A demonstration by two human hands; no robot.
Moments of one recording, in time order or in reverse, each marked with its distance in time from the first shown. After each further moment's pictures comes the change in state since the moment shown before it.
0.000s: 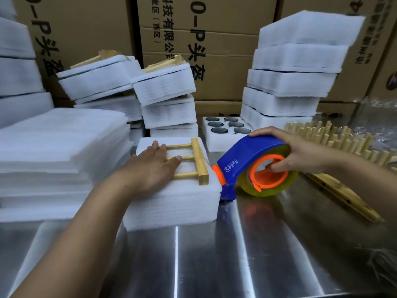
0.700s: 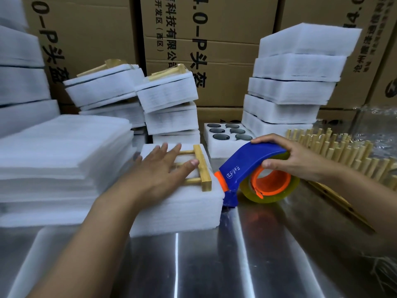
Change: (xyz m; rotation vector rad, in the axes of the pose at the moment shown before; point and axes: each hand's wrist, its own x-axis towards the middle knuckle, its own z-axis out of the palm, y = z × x) left_hand -0.021 0.009 -0.005 -0.054 0.125 0.119; right_hand 0.000 -0.008 0.012 0.124 0.118 -0.045
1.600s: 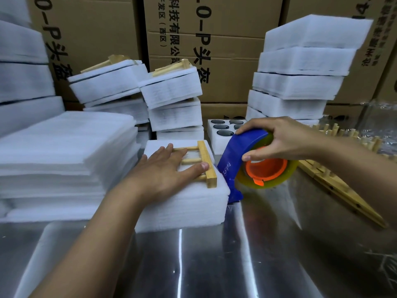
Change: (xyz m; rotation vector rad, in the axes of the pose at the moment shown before) left_hand 0.000 0.003 0.001 0.040 -0.104 -0.014; right_hand 0.030 -0.045 0.005 -0.422 -0.012 -0.049
